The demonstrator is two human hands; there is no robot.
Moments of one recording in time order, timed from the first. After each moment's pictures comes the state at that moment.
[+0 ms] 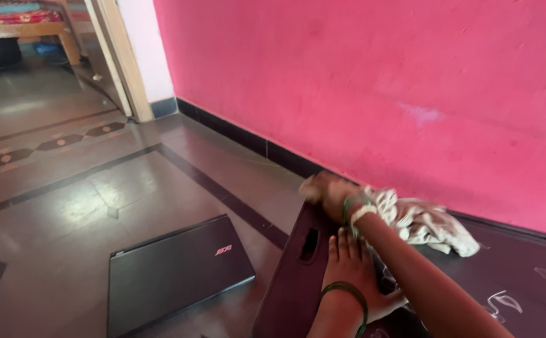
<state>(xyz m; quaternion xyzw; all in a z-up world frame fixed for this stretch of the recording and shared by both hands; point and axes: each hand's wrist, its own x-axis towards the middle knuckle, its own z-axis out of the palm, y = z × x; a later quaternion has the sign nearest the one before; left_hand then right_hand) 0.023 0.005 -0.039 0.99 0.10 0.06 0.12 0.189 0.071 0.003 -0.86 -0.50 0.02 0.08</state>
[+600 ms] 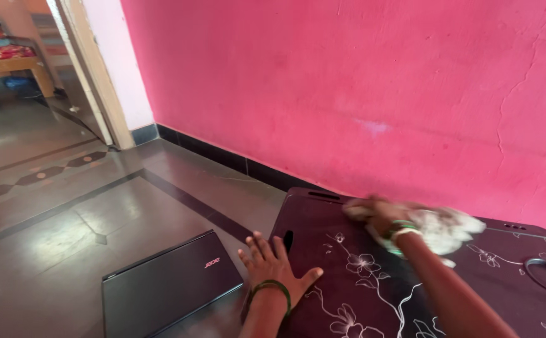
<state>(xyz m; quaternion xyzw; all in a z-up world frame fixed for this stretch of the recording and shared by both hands) -0.070 0.033 0.029 0.95 0.30 -0.04 0.08 0.242 -0.083 -0.017 -0.86 -0.48 -0.06 0.14</state>
